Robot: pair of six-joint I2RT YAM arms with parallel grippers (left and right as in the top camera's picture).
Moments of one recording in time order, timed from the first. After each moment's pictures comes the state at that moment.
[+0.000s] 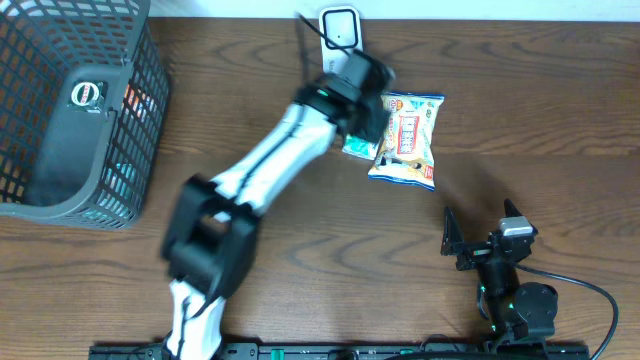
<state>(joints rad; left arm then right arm) -0.56 2.03 1.73 -0.62 0.19 -0.14 0.07 0.01 0.01 -0.07 -0.07 0.04</state>
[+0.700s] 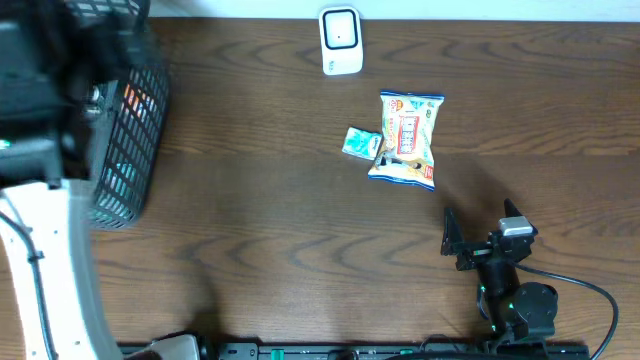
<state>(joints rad) 0.24 1.43 1.75 -0.80 -0.06 -0.20 0.07 0.01 0.01 -0.07 -0.07 0.04</state>
